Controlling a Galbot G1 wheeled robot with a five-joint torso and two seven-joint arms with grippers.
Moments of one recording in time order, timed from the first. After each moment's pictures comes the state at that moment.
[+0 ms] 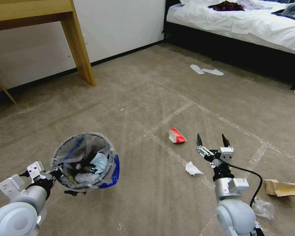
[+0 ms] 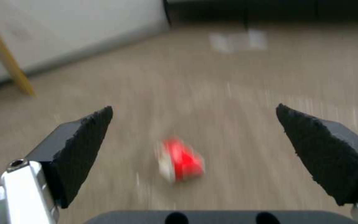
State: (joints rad) left arm 1.57 -1.32 -0.92 -2.28 -1.00 0.68 -0.44; right arm -1.43 1.26 0.41 2.05 0.46 -0.15 0.38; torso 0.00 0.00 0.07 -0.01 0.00
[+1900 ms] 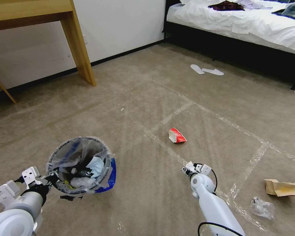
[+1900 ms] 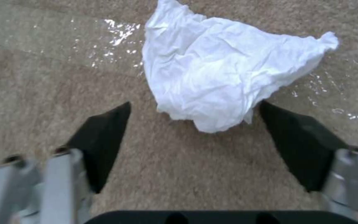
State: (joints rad) left arm 1.61 -1.32 -0.95 -2.29 -1.00 0.67 -0.44; right arm -0.93 1.39 0.34 1.16 0.89 -0.35 0.52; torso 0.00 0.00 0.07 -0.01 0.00
